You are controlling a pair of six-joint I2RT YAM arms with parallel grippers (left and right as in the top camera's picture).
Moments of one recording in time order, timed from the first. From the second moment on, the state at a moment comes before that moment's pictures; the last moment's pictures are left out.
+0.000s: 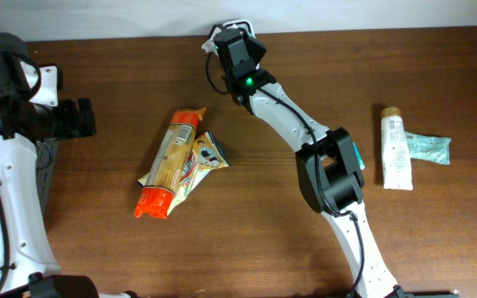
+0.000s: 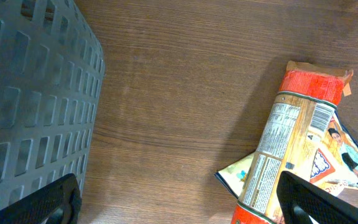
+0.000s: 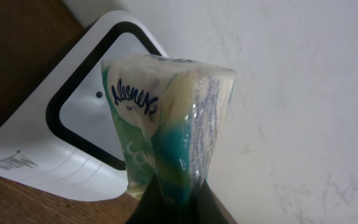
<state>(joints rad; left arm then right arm) 0.30 1.59 1.66 -1.14 0.08 0.16 0.49 2.54 2.19 -0.18 0.61 -0.80</state>
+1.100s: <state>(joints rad) 0.30 1.59 1.66 -1.14 0.08 0.16 0.42 2.55 2.19 -0.18 0.37 -0.87</state>
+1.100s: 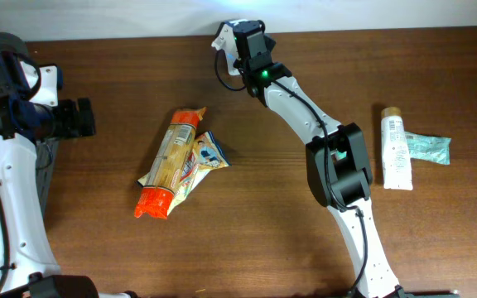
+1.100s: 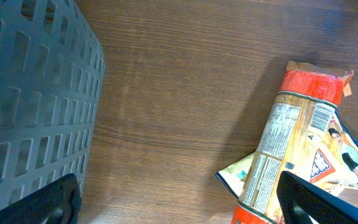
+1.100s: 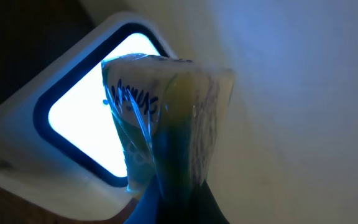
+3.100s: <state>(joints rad) 0.30 1.59 1.66 -1.14 0.08 0.16 0.48 2.32 1.72 -0.76 -0.84 -0.09</state>
